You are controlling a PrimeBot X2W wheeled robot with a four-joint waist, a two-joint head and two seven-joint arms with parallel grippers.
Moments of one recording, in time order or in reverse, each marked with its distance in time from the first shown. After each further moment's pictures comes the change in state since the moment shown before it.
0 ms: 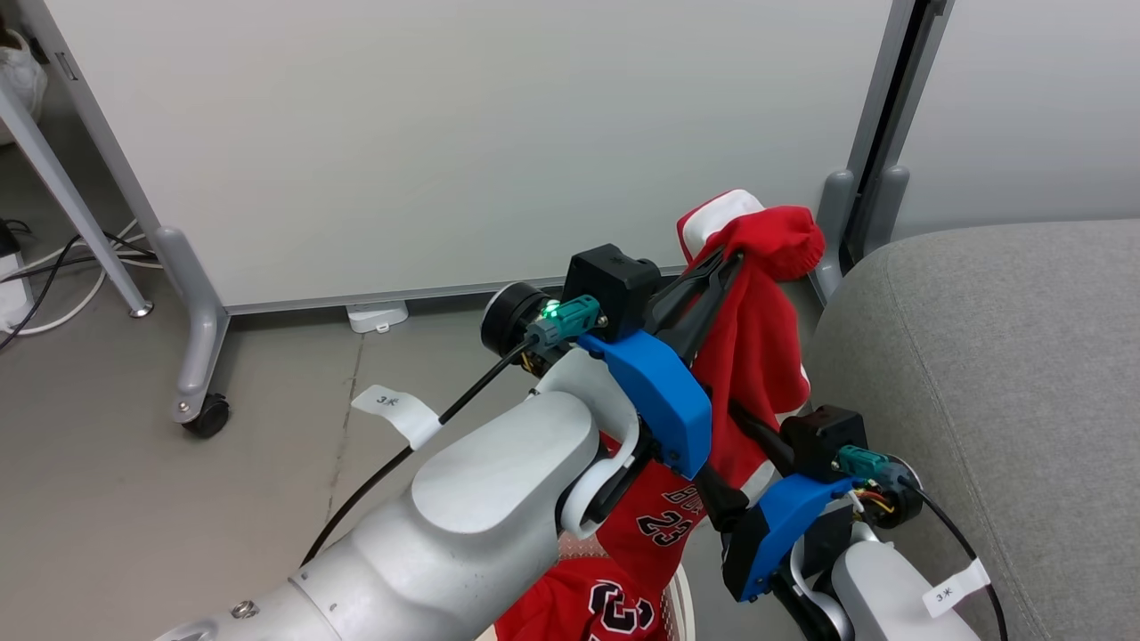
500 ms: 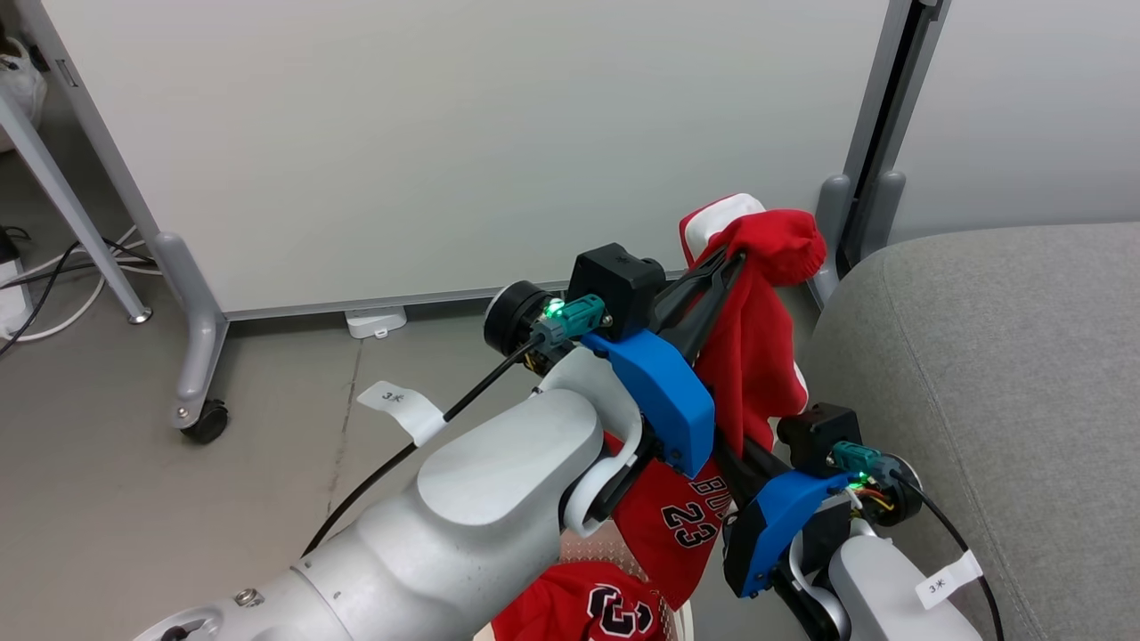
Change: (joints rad) left arm -0.037 0.000 -0.067 0.025 -0.057 0.014 -0.034; right arm -0.048 0.000 0.012 0.107 -0.003 0.000 -0.025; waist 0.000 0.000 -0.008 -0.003
